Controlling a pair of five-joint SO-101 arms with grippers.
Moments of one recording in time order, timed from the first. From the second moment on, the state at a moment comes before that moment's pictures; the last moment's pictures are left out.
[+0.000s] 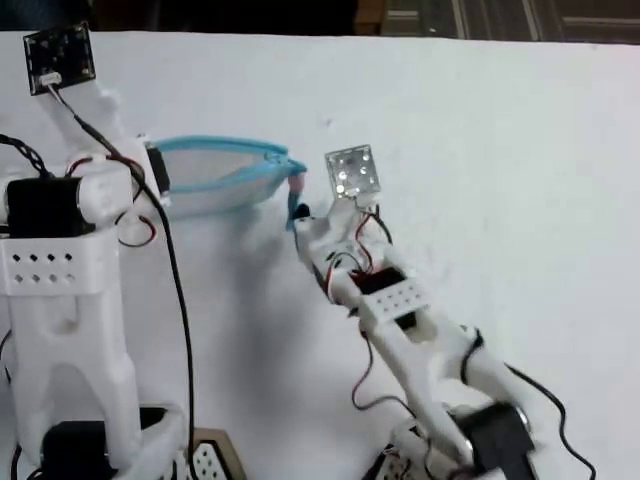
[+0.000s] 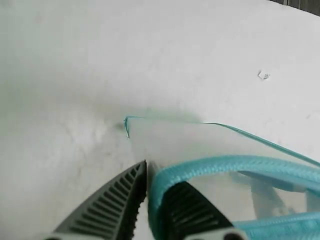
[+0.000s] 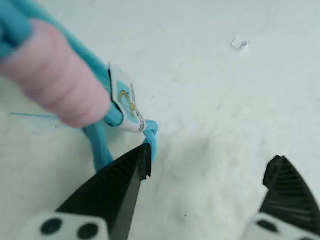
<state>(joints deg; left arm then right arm) -6.9 -23.2 -5.2 91.4 15.4 -28.0 -13.4 57.0 0.3 -7.1</state>
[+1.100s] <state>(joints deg) -7.0 -23.2 -5.2 91.4 15.4 -31.6 -12.3 54.9 -18.5 -7.1</state>
